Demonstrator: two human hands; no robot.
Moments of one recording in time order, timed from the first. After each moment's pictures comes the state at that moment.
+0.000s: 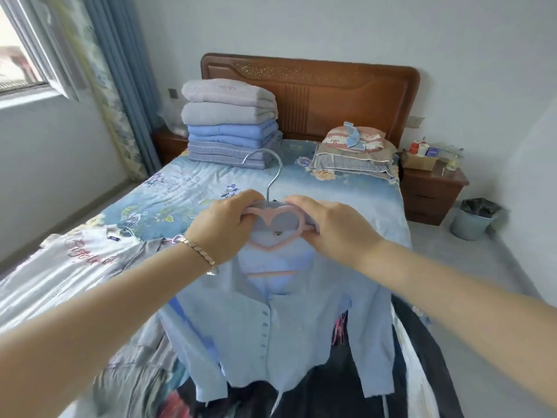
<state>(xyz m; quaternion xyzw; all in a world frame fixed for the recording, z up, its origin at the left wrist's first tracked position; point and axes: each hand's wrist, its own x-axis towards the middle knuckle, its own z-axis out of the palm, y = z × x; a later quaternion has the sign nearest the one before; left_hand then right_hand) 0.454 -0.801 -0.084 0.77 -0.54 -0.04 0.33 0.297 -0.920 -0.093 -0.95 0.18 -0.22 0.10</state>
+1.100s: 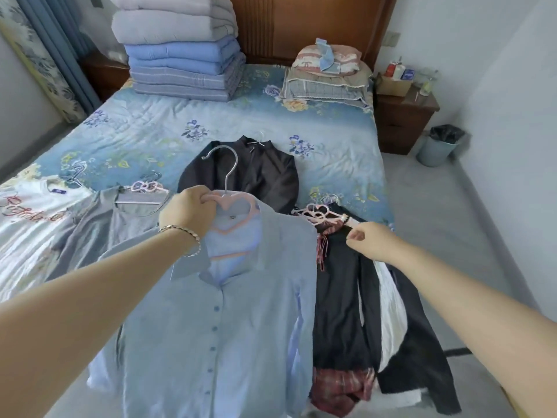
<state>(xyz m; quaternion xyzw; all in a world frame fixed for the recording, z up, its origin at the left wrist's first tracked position) 0.492 -0.811 -0.229 0.87 -0.38 -0.12 0.28 0.203 -0.951 -0.261 -0.80 0.53 0.04 0.28</state>
